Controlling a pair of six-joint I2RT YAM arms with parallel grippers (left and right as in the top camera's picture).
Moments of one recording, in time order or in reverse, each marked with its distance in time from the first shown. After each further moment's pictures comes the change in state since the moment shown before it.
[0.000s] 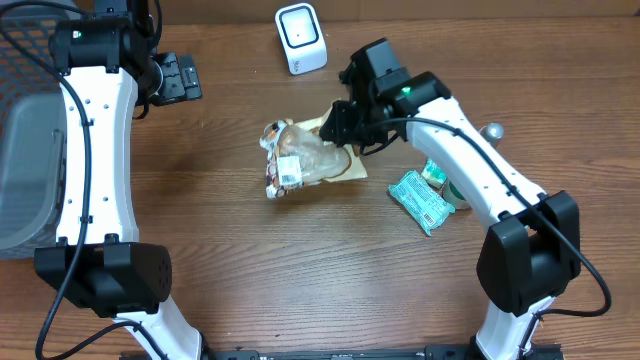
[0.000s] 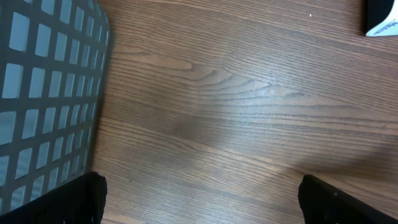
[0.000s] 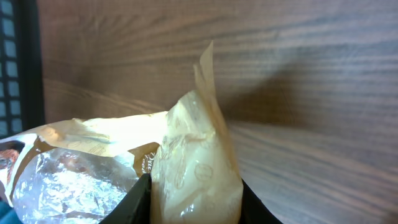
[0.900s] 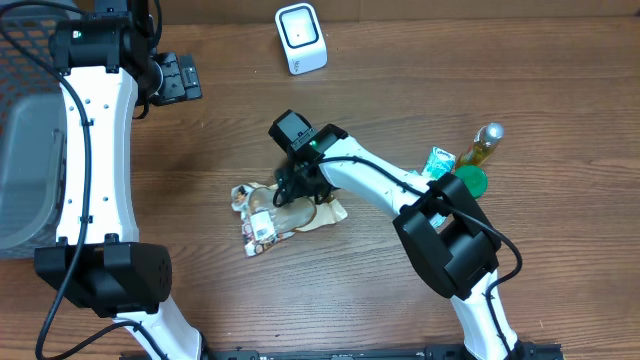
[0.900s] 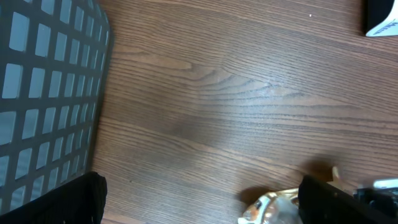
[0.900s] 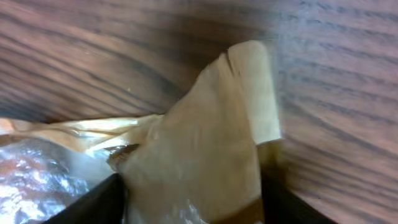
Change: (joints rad) left arm 0.000 0.000 0.000 0.000 0.000 0.000; right arm 0.293 0.268 -0.035 0.042 0.307 0.001
